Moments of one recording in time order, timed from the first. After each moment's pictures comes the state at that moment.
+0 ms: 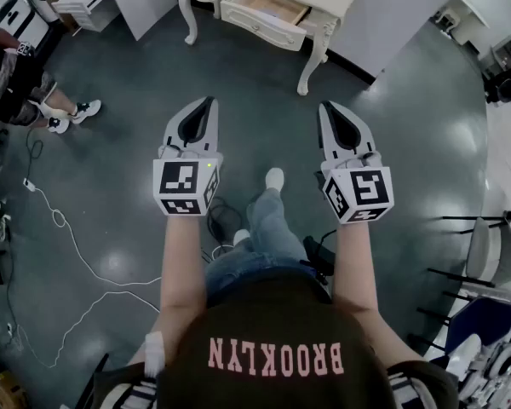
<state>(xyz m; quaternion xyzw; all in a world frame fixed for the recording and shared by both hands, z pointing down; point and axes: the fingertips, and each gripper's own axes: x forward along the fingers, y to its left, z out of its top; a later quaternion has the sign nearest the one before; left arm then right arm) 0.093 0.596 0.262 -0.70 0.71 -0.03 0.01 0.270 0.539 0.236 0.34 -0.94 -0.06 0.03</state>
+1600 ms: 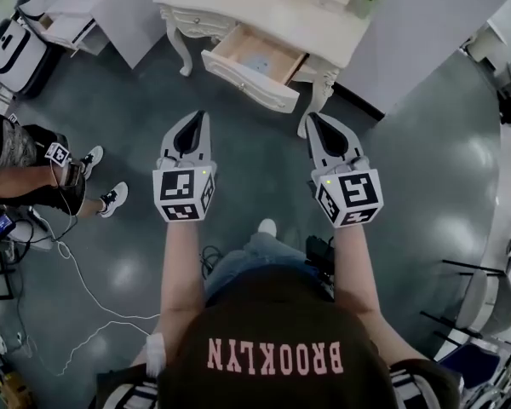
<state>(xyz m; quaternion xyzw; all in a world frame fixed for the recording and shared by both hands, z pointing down) 0.022 0.301 0.272 -0.66 0.75 -0.06 -0.02 0.204 0.234 0.249 0.29 -0.95 -0.02 0.05</state>
